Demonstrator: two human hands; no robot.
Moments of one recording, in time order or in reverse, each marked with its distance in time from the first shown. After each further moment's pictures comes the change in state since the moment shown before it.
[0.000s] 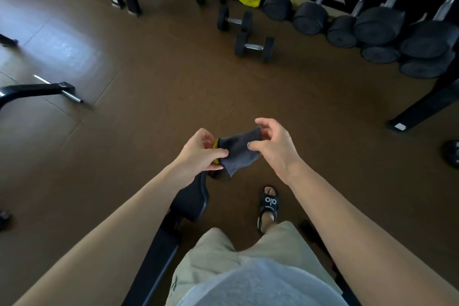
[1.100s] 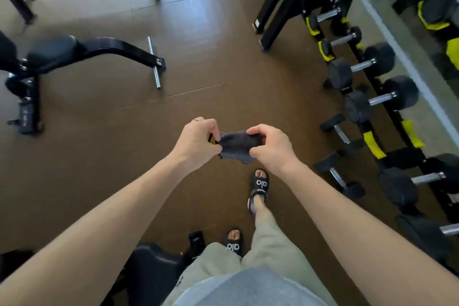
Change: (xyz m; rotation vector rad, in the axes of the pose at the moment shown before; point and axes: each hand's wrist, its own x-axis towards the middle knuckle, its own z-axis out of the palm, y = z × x) left_hand 0.317 0.224 -0.344 0.188 0.644 0.098; right_hand 0.462 -0.387 0.244 -0.756 -0.592 -0.403
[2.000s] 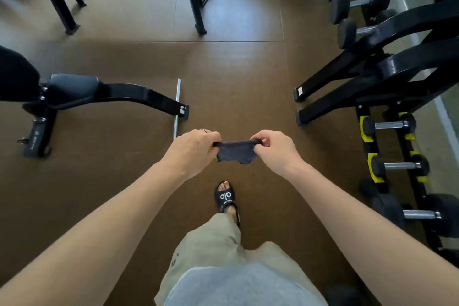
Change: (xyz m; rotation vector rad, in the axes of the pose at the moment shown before) left_hand 0.463 -0.014 -0.223 0.345 0.069 0.019; right_hand 0.517 -0.250 -0.093 -0.281 -0.219 -0.170
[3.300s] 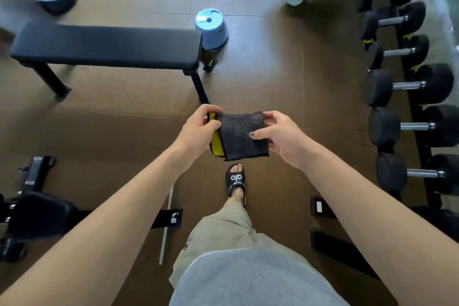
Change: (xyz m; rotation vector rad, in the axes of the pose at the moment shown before) left_hand 0.760 -0.177 -0.287 -1.011 0.147 -0.495; right_hand 0.755 -0.238 -0.328 0.776 -0.248 0.222
